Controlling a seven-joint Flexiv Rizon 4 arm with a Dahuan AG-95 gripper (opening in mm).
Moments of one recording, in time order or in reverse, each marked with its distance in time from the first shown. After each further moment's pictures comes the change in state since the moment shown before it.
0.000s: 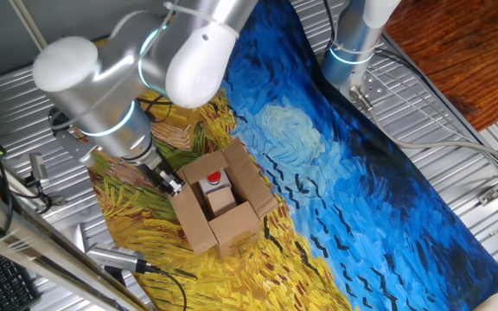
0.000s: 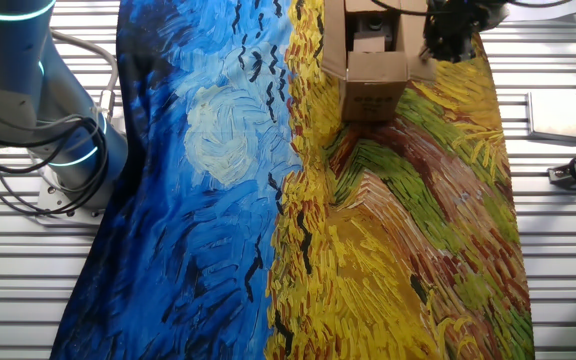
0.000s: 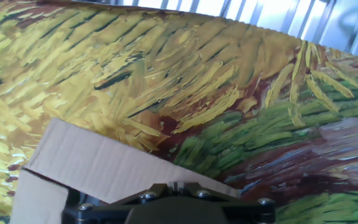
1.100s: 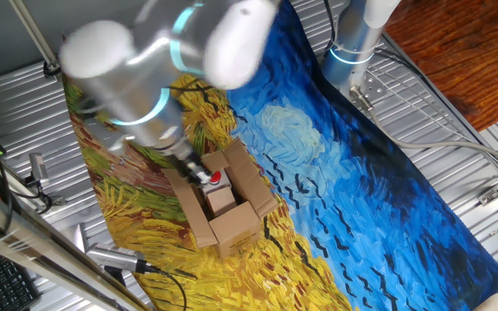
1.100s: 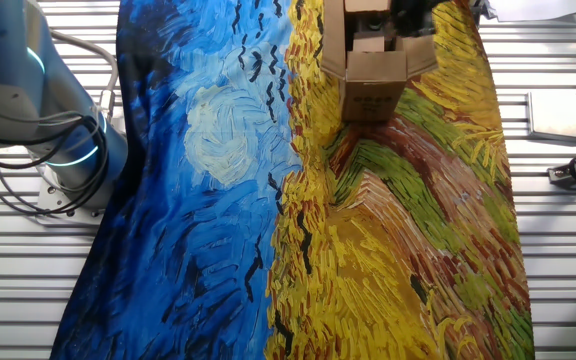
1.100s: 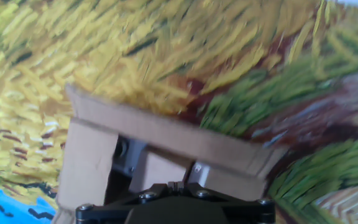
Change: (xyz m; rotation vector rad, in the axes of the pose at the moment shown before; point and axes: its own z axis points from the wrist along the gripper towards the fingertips) arm 0.070 0.049 -0.009 0.005 0.007 0.045
